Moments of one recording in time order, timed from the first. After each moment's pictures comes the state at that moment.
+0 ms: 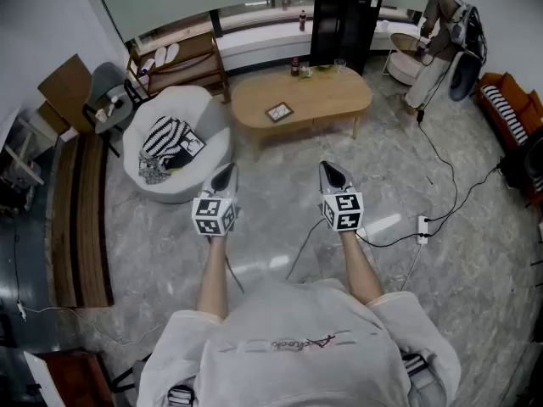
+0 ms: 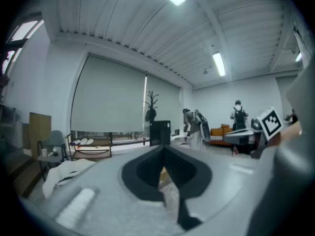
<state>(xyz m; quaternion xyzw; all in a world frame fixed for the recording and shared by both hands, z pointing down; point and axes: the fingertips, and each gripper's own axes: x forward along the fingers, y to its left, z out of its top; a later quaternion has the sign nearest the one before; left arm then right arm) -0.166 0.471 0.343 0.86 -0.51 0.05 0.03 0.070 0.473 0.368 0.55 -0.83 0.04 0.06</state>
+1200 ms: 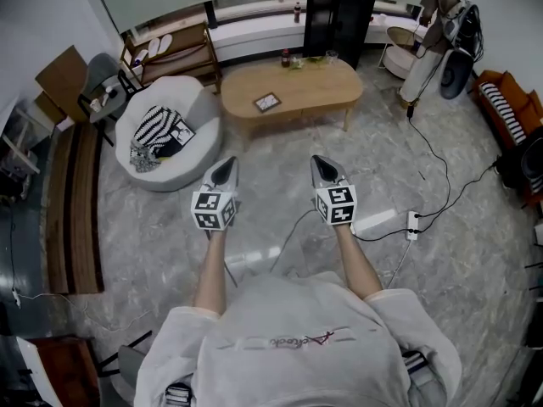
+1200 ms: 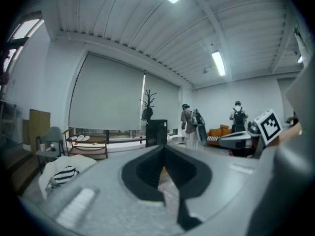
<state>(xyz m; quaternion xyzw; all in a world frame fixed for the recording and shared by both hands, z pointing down) -0.072 0.497 0.346 0.86 -0.51 0.05 0.05 0.135 0.490 0.375 0.52 -0.85 0.05 0.07</state>
